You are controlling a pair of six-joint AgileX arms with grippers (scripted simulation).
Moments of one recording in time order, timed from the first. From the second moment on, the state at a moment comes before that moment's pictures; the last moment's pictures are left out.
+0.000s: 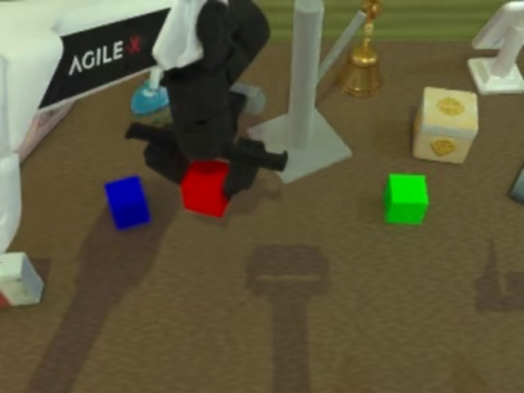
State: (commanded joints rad) left arm -0.54 2.18 1.78 -1.14 0.00 -0.22; right arm 0.00 0.00 0.00 0.00 0.00 0.00
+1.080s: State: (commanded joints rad) left arm -0.66 1.90 1.26 -0.92 -0.02 -0.65; right arm 0.00 0.00 0.00 0.00 0.00 0.00
